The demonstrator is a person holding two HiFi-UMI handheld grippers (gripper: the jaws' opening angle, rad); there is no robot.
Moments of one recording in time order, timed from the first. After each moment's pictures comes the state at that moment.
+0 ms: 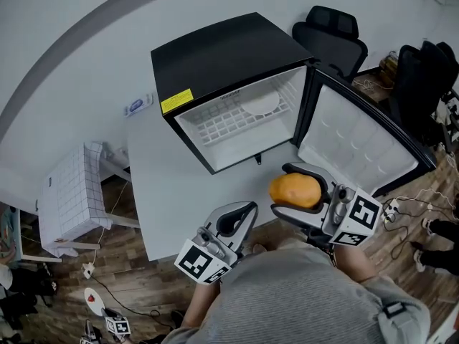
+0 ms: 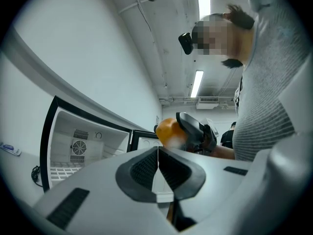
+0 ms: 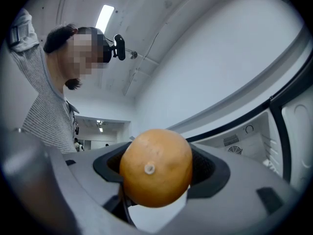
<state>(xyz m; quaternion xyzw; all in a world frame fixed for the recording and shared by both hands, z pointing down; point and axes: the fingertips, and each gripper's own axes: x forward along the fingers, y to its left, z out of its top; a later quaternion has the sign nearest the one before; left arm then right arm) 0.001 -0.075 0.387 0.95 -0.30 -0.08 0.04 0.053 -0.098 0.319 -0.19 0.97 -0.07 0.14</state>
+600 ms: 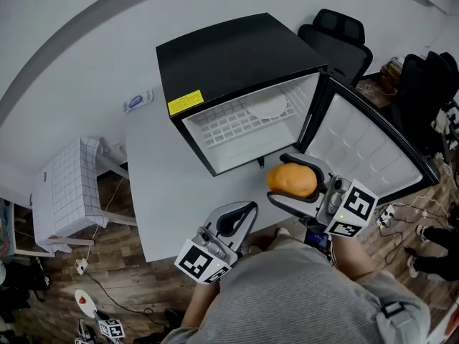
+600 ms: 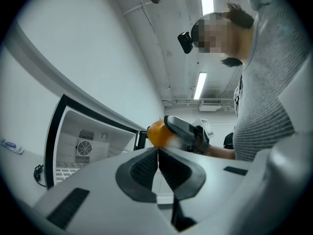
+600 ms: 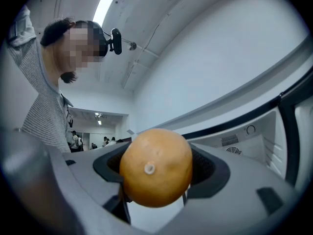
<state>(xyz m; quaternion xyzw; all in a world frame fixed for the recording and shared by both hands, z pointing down) -0.020 -0.099 0.389 0.94 -0.32 -0.10 0.05 0.025 -0.147 0.325 -0.20 0.97 -0.06 0.10</state>
